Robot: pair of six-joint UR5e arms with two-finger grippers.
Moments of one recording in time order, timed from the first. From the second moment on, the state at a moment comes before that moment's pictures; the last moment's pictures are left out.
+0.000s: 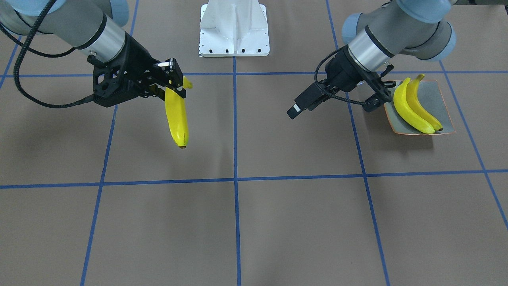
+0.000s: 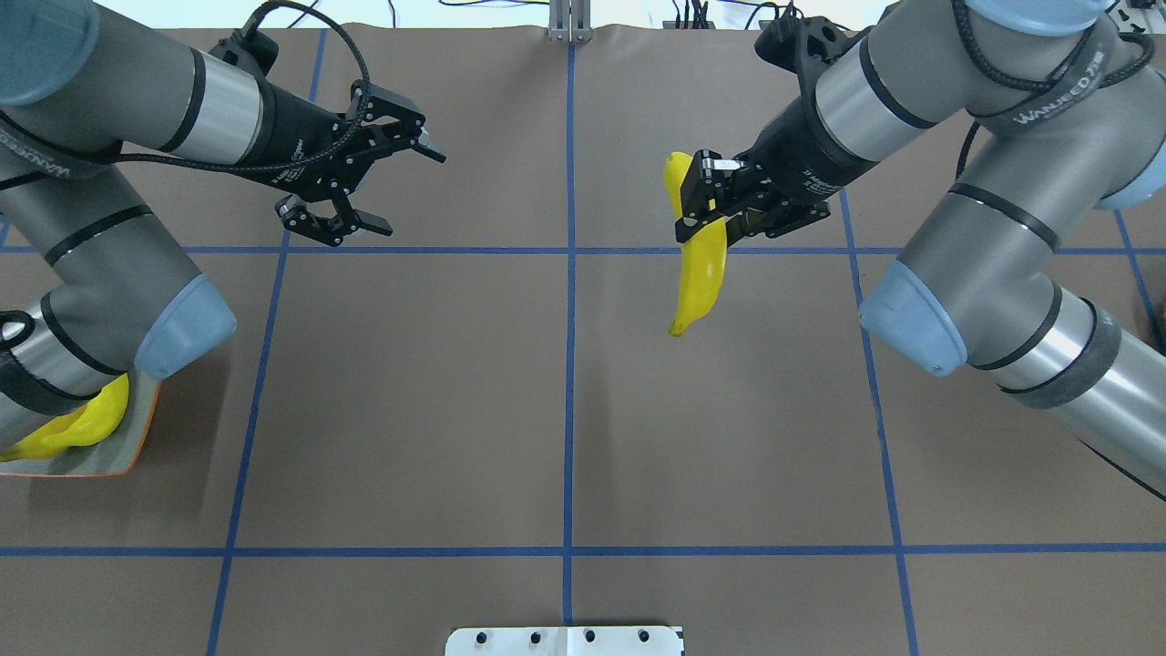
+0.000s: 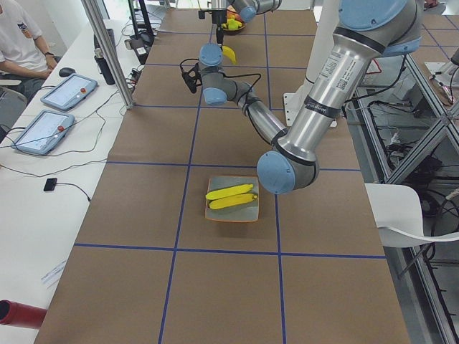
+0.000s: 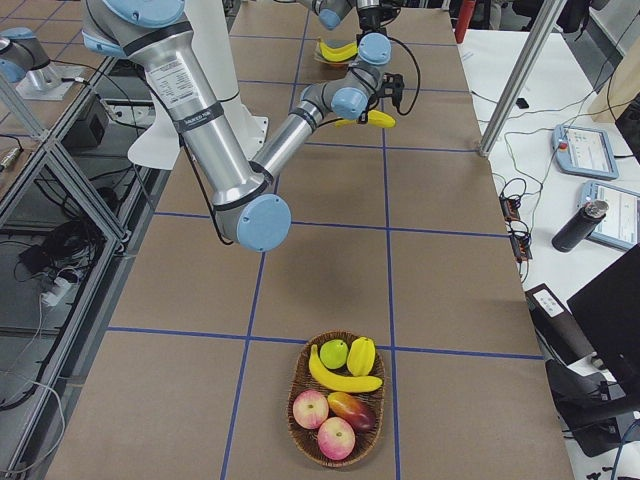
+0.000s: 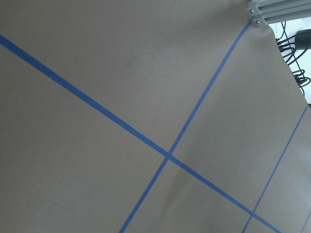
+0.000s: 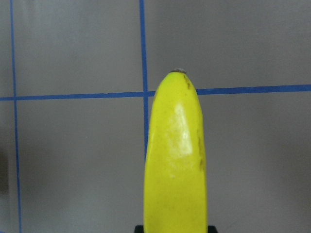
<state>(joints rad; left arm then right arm) -0.86 -2.09 -1.77 -2.22 -2.22 -1.98 0.85 -1.01 1.87 -1.35 2.38 1.19</state>
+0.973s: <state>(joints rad) -0.78 -2.24 -1.71 -2.24 -2.22 -2.07 0.72 -0.92 1.82 -1.13 2.25 1.35</state>
